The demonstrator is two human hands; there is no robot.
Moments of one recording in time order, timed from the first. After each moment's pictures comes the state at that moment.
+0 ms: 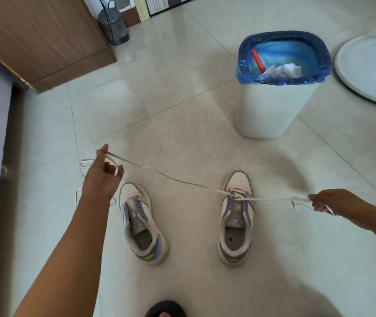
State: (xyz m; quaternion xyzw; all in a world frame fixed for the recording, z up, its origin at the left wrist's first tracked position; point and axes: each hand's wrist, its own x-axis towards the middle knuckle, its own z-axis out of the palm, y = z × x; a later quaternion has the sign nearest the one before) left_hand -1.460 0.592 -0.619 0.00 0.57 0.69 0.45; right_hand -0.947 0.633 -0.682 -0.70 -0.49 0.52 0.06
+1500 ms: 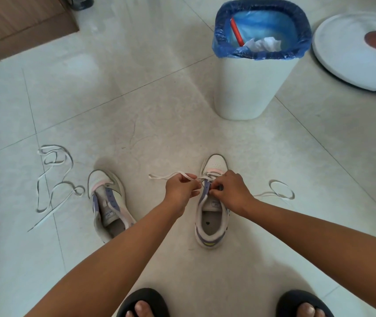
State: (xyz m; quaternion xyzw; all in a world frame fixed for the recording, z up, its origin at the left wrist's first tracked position) left_hand -1.256 0.577 -0.695 0.20 0.70 0.37 0.58; right_hand -1.113 0.599 -0.703 -0.61 -0.70 0.37 0.02
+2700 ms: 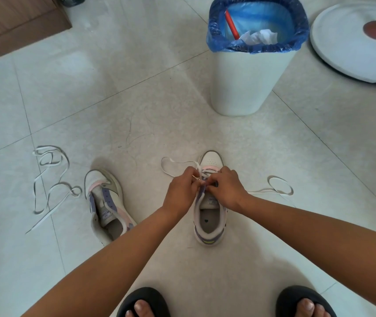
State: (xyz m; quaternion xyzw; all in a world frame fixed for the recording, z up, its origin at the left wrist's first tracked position) left_hand -1.256 0.570 -0.702 0.58 0.69 0.22 0.37; right_hand -1.119 0.600 -0.702 -0.61 -0.69 0.39 0.02
